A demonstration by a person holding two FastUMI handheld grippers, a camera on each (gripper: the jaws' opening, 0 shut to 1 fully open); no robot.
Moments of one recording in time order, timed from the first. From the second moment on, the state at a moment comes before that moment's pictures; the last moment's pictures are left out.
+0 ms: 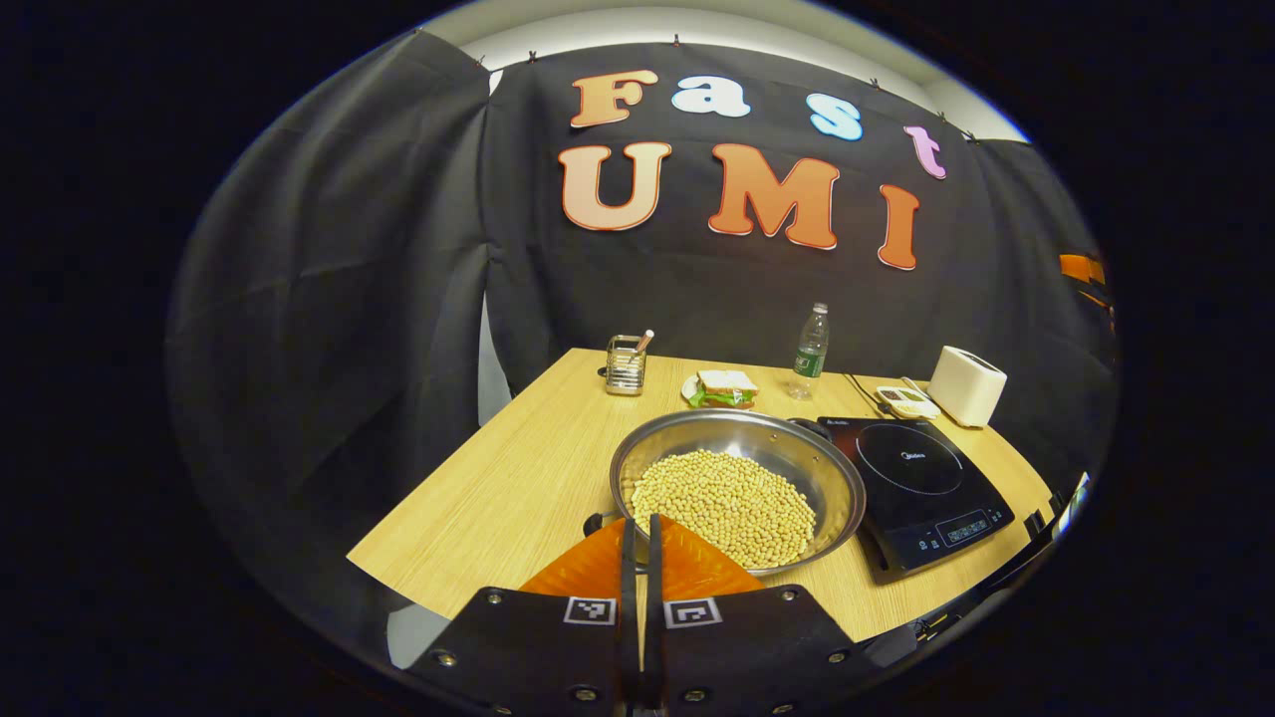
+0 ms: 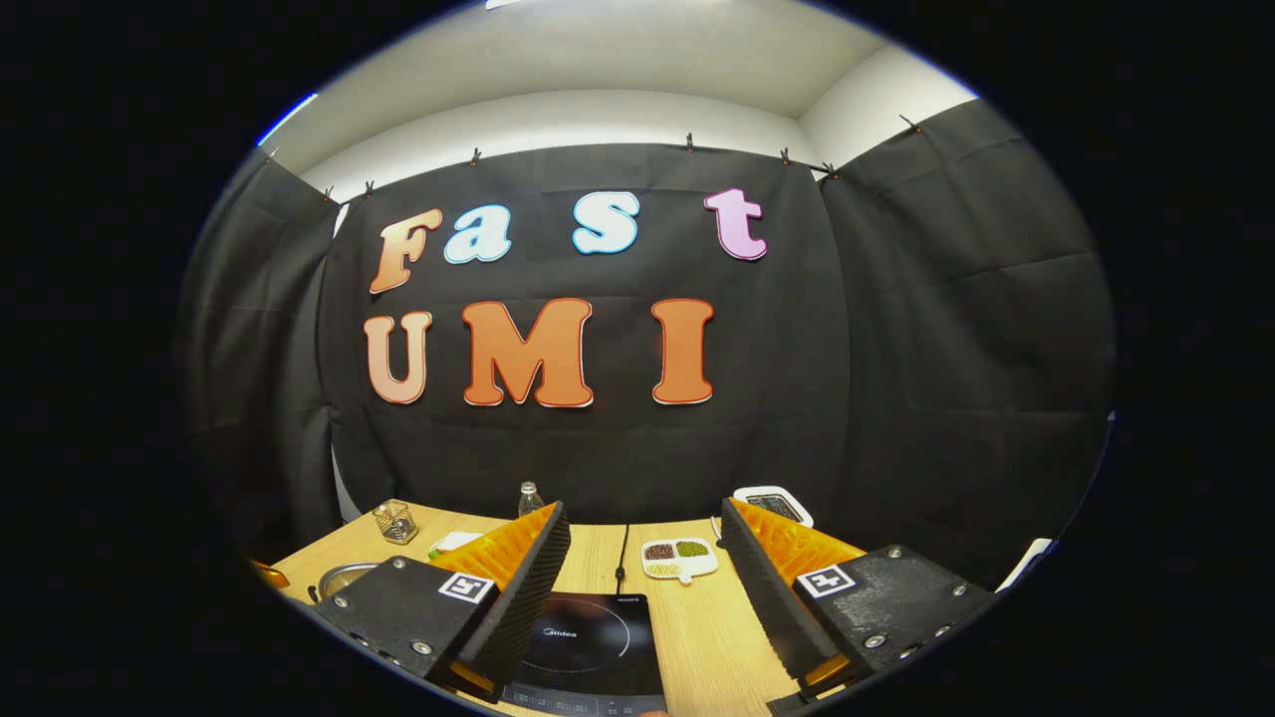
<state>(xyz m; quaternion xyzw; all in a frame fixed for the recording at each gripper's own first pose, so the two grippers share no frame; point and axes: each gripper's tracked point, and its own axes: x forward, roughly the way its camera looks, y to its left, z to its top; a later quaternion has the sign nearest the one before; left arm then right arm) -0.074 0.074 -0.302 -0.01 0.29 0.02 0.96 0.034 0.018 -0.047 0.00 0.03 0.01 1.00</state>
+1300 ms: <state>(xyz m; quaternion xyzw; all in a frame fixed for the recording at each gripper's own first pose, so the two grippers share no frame) -0.077 0.074 -0.404 -0.03 0.39 0.03 0.92 0.046 0.011 -0.083 0.00 0.06 -0.01 1.00</state>
